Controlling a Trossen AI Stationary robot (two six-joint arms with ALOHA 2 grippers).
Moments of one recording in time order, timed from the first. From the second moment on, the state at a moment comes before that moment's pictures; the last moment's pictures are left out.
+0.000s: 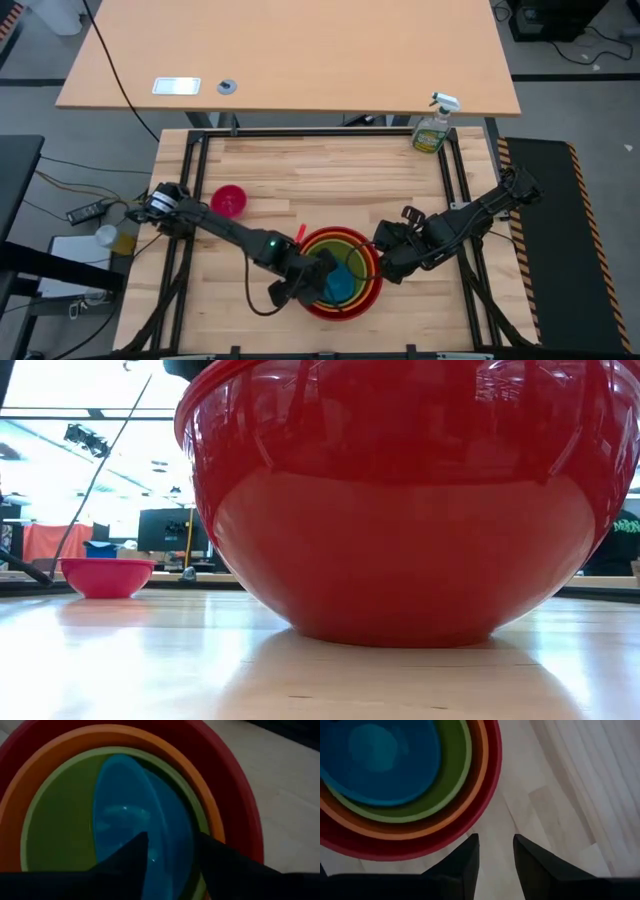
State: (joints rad) left arm -0.40 1.88 1.56 -0.72 0.04 0.64; right arm 0.51 1.60 1.57 -1.40 0.32 0.92
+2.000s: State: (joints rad) left arm -0.35 1.23 0.80 -1.03 -0.44 -0.43; right arm 0.50 1.60 1.57 -1.31 0.39 0.86
